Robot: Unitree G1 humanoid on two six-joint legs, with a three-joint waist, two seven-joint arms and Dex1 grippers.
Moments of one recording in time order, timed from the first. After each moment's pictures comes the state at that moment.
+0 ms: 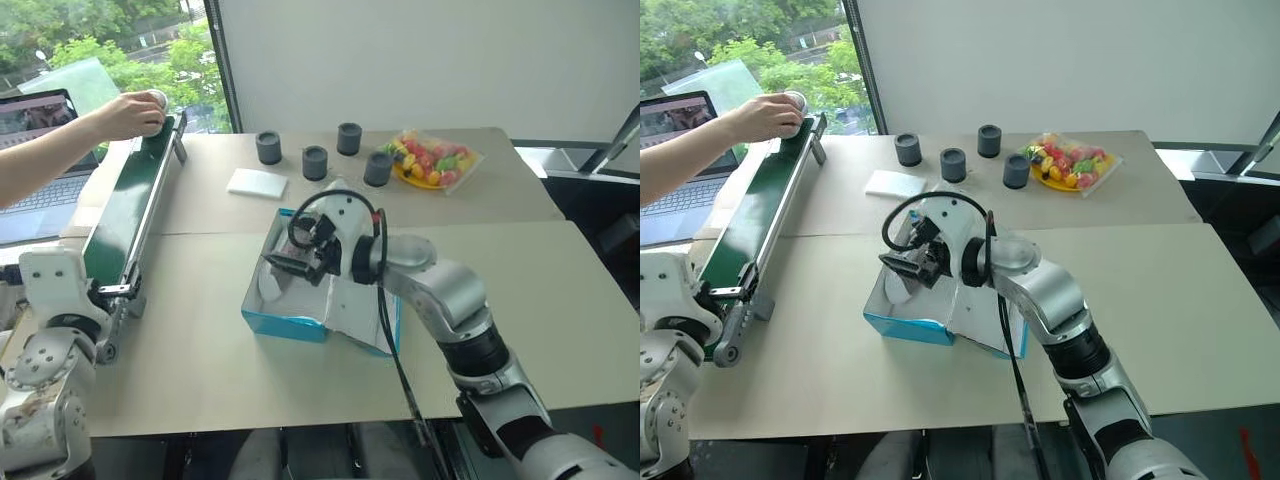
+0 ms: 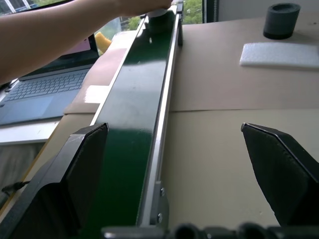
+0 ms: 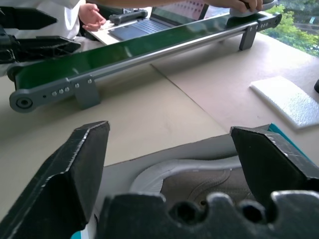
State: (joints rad) left arm 0.05 0.44 0.59 -0.57 -0.31 0.77 -0.12; right arm -0.69 -0.26 0.33 -0.22 0.35 0.74 0.54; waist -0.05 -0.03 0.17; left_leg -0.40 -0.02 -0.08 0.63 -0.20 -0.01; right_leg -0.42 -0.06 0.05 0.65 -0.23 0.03
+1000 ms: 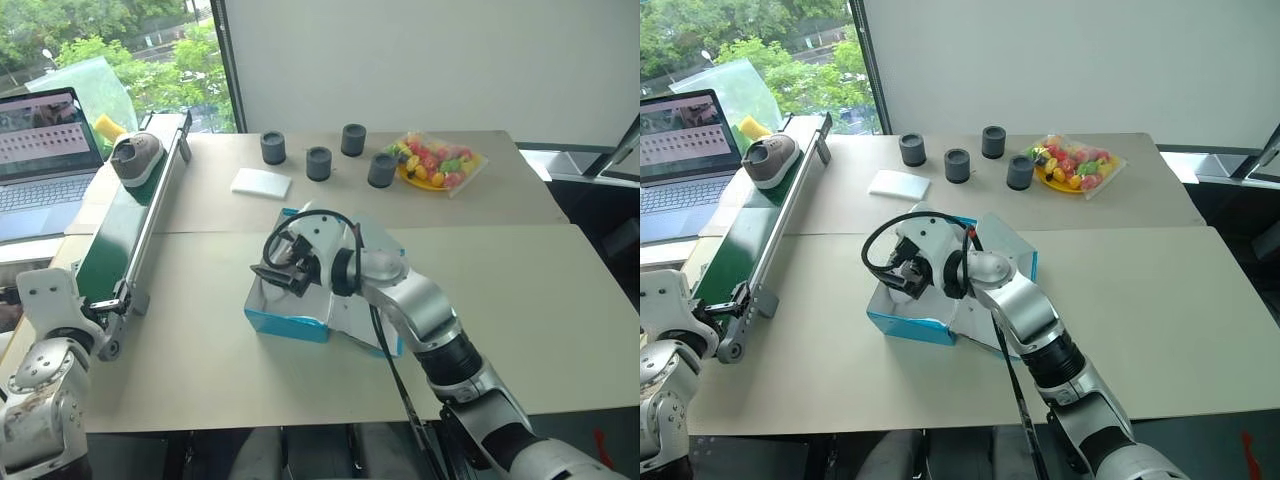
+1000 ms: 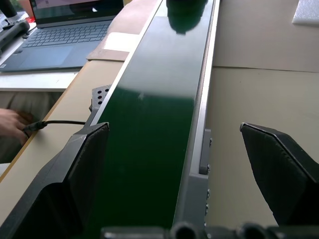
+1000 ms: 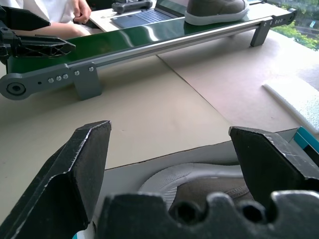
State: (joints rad) left arm 0.02 0.45 0.59 -0.38 -0.31 0.74 -0.12; right arm -0.68 -0.14 0.38 -0.14 0.21 0.68 0.52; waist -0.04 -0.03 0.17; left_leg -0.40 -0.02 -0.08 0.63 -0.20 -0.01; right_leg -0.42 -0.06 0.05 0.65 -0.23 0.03
